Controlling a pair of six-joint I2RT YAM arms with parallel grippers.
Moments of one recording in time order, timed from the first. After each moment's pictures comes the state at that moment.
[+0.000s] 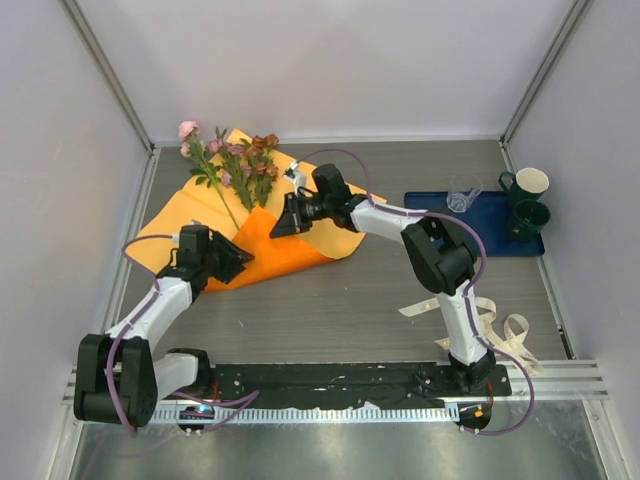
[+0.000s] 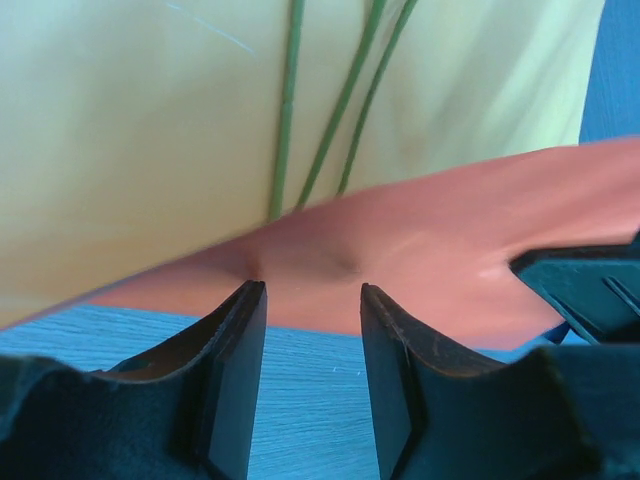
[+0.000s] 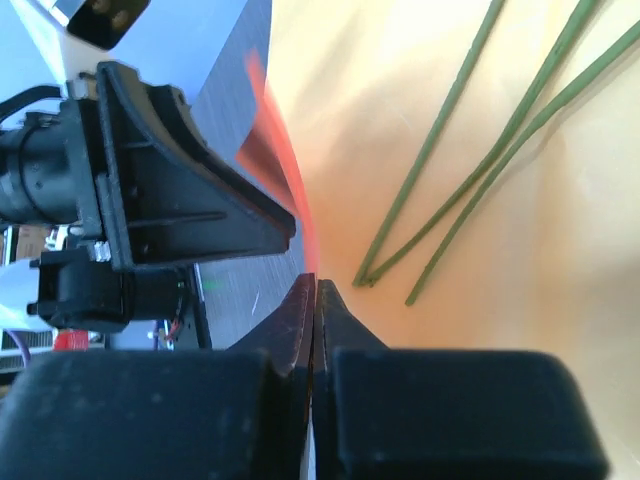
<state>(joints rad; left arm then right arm) -0.10 1.16 0.53 -0.17 0.18 -0.97 0.65 2.16 1.54 0.11 -0.82 0.51</state>
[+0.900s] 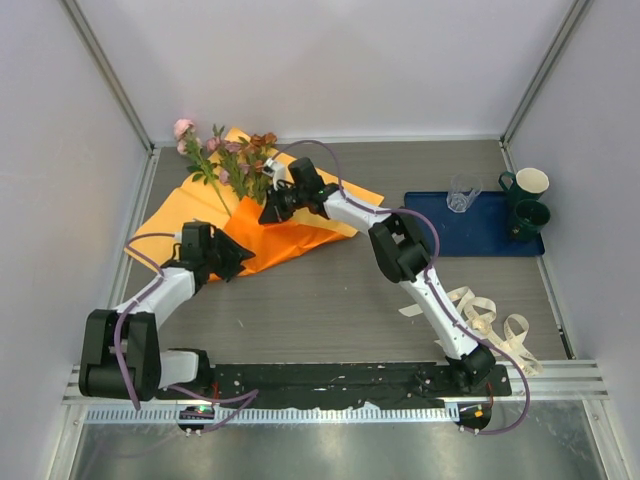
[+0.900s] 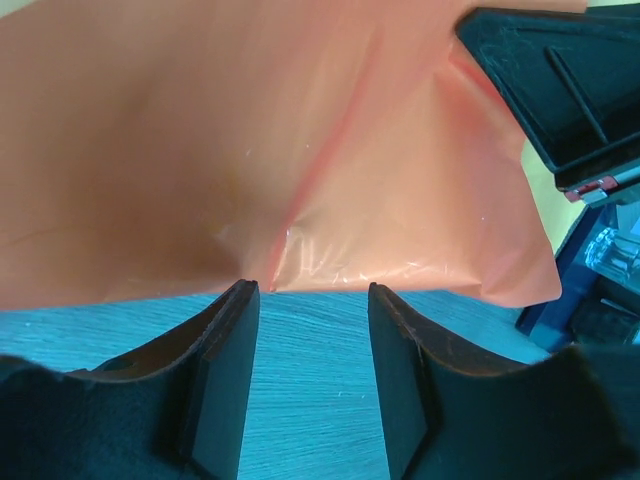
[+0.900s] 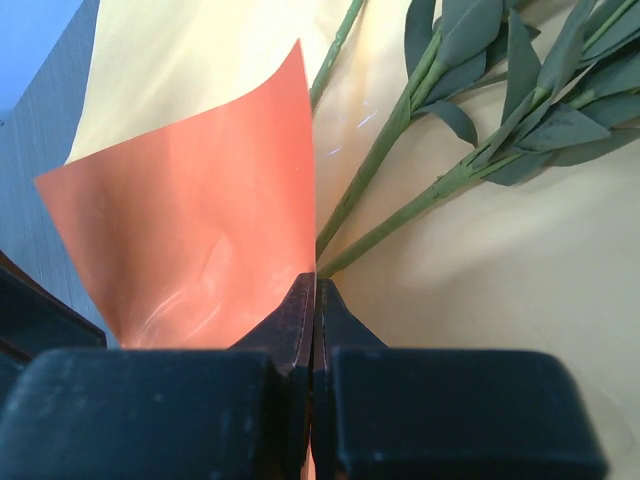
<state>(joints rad) -0.08 1.26 0.56 -0.12 0.19 -0.97 0.68 2.62 2.17 -0.12 -0.67 0.22</state>
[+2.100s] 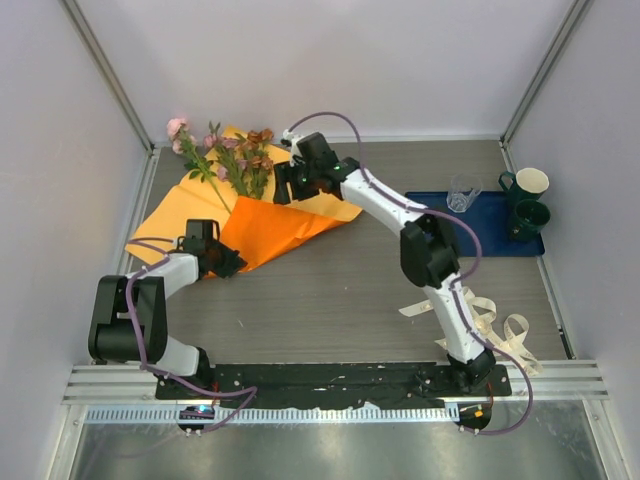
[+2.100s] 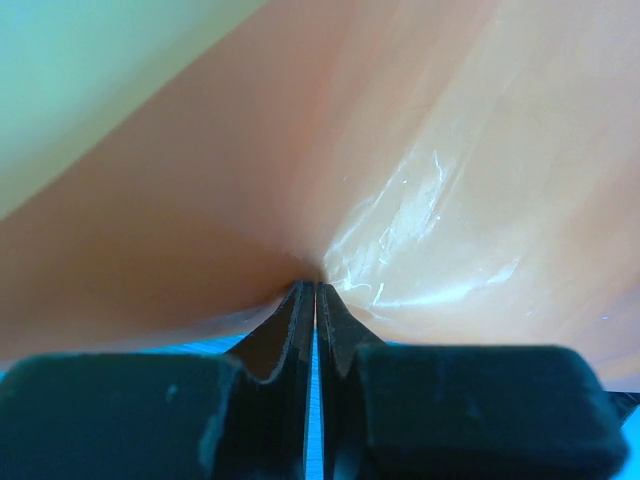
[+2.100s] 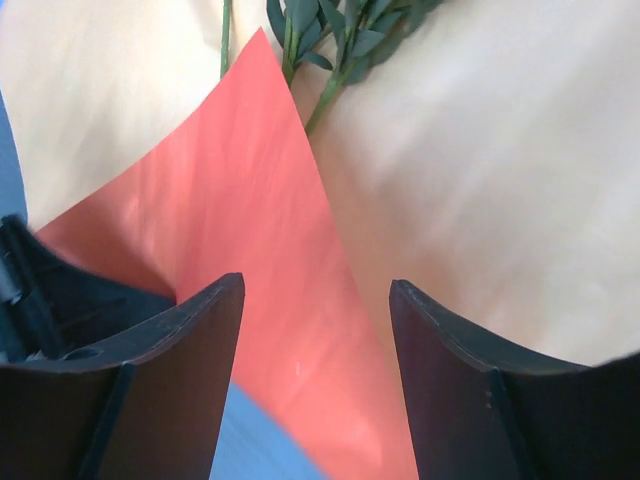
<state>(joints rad) -0.04 1.47 0.62 -0.13 0.13 -1.05 0.67 2.41 2.18 -0.46 -0.29 0.28</state>
